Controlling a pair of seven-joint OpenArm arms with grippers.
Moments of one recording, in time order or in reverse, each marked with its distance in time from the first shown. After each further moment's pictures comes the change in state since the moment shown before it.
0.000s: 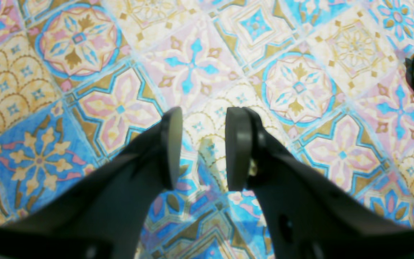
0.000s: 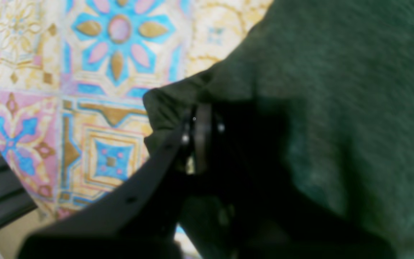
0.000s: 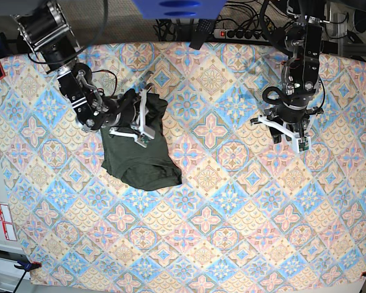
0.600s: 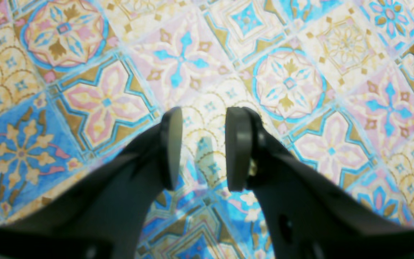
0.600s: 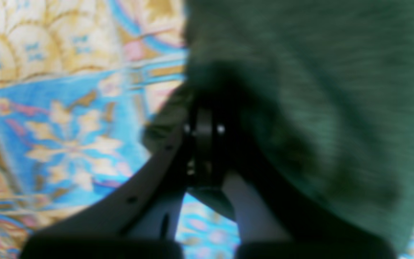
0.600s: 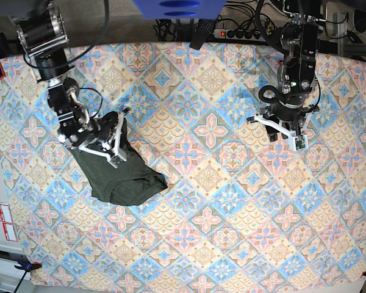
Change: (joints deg) left arm 0.5 1.6 0.1 0.0 0.0 0.0 0.0; right arm 3.5 -1.3 8.9 -1.3 -6.7 -3.1 -6.2
